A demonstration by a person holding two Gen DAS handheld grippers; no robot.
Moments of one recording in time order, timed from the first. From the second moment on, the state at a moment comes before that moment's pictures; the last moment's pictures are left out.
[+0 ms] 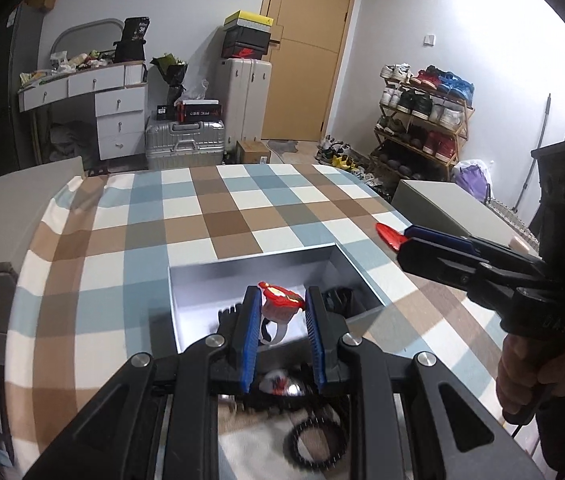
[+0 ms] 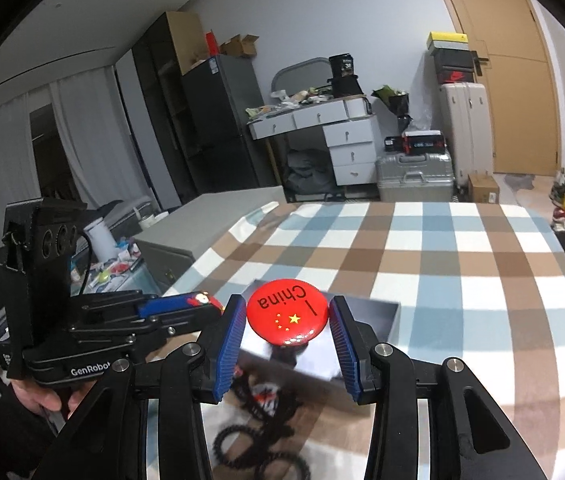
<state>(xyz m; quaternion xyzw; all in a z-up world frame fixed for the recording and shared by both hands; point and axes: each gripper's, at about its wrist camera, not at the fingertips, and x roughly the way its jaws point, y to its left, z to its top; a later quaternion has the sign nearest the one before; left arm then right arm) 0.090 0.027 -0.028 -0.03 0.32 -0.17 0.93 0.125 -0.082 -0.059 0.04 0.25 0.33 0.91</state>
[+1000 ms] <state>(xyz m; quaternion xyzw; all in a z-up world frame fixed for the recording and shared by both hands) 0.153 0.005 -0.061 -0.03 0.39 -0.22 0.89 0.207 -0.075 -0.109 0.01 0.35 0.32 0.88</state>
